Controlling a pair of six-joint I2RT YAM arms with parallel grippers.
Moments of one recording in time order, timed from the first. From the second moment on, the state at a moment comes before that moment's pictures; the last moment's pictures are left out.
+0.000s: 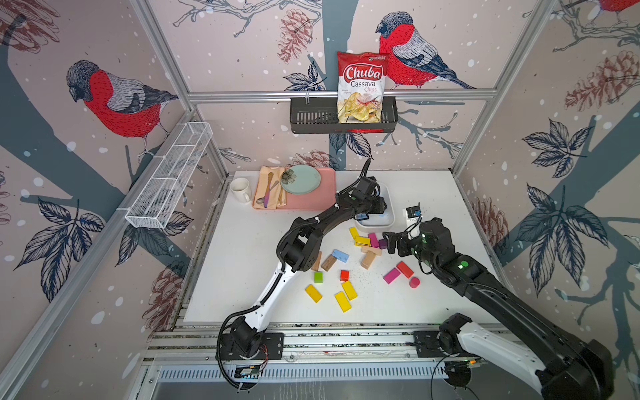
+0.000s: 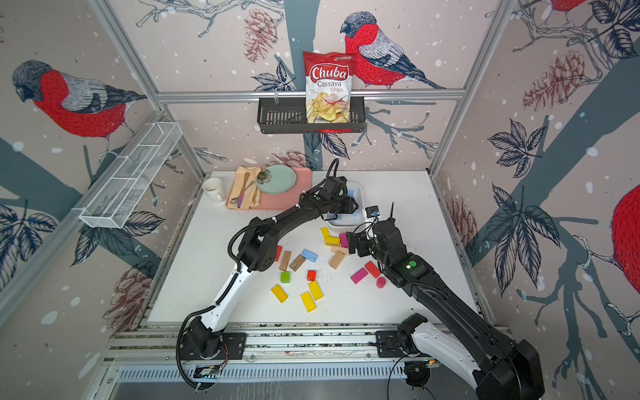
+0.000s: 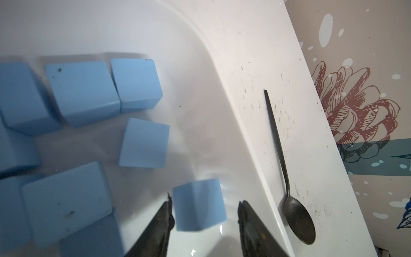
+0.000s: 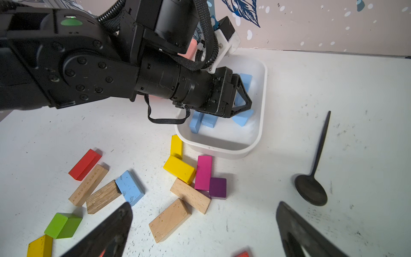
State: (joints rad) left arm -0.71 2.60 2.29 -0.39 0.27 -0.54; right arm 0.58 0.92 0.67 -0.30 0.11 0.19
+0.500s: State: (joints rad) left arm -0.70 2.28 2.02 -0.37 0.24 -0.44; right arm 0.58 0.92 0.67 -0.30 0.11 0.19
